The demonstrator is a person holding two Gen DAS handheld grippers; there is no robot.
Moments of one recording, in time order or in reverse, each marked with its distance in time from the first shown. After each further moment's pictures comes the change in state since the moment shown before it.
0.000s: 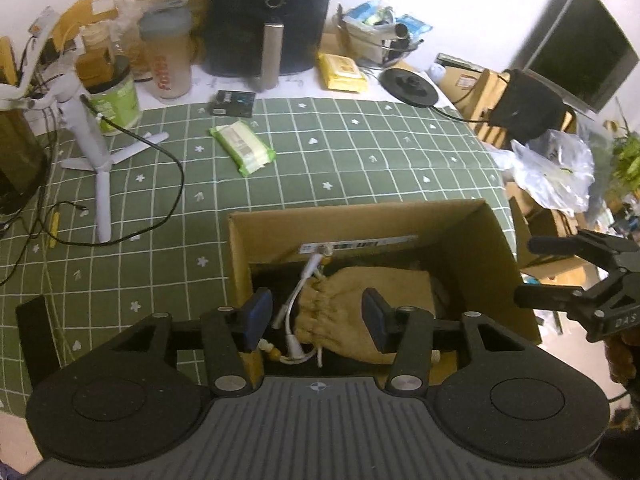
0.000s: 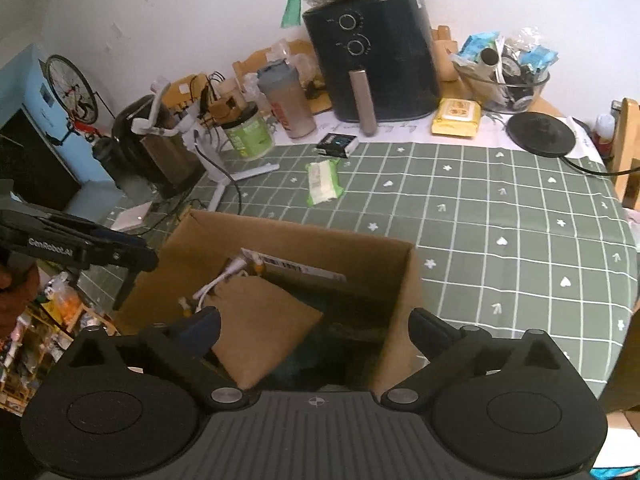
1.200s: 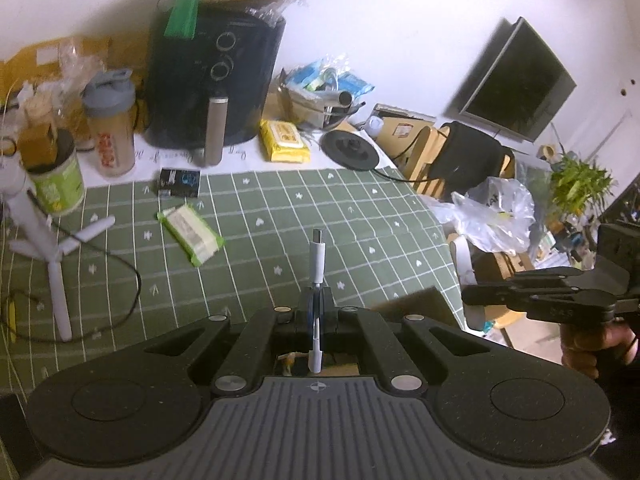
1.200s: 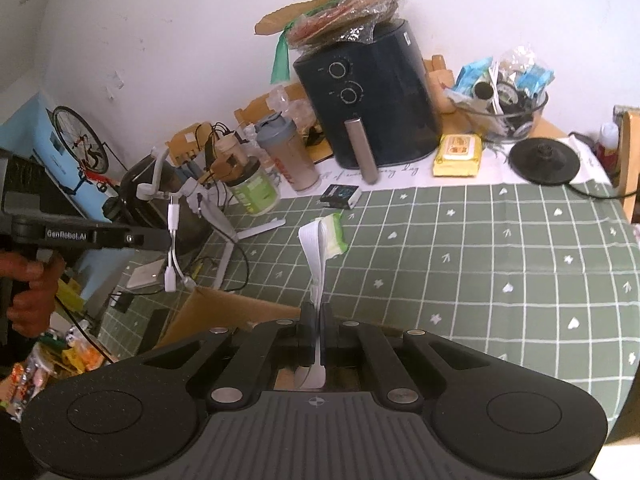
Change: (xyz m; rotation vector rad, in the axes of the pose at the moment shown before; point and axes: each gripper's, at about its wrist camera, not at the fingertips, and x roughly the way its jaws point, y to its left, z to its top) left arm -0.007 0.018 0.059 0.068 -0.125 -0.221; right arm -0.005 -0.024 0.040 0.091 -0.104 0.096
